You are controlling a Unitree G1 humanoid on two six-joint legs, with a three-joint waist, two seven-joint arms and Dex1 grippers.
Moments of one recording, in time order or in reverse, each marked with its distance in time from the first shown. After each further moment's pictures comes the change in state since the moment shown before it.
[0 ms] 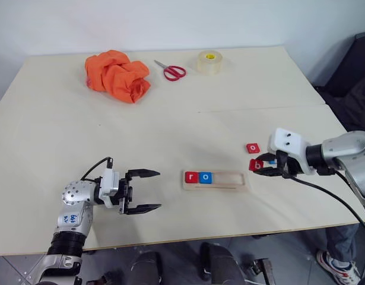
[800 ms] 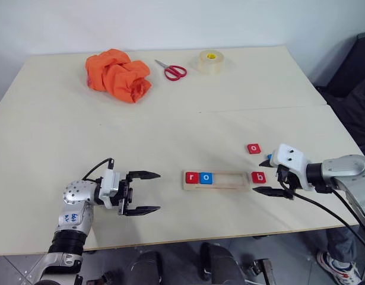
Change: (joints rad) left arm 0.005 -0.001 -0.003 0.007 0.000 0.001 -0.029; right arm 0.219 0.000 -0.026 0.104 0.000 -0.215 -0.089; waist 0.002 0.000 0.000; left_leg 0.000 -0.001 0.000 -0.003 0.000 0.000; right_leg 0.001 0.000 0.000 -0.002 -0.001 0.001
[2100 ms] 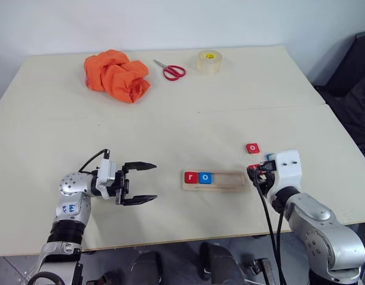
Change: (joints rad) left arm -0.104 0.018 0.024 0.118 0.005 -0.001 -0.014; right arm 0.294 0.763 -0.323 -0.647 0.068 0.642 -1.010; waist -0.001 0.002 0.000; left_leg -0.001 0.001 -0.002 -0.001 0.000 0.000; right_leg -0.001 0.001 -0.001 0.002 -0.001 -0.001
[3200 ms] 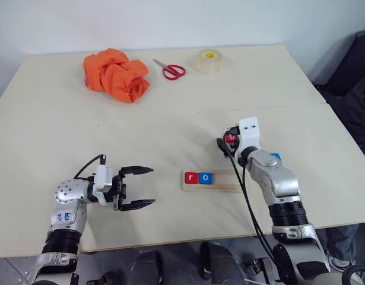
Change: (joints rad) left arm 0.088 0.006 0.026 -0.097 0.000 0.016 0.047; right arm -0.536 0.036 0.199 0.864 -0.131 -0.478 0.034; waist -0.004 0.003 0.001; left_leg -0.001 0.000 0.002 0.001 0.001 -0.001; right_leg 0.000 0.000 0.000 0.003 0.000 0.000
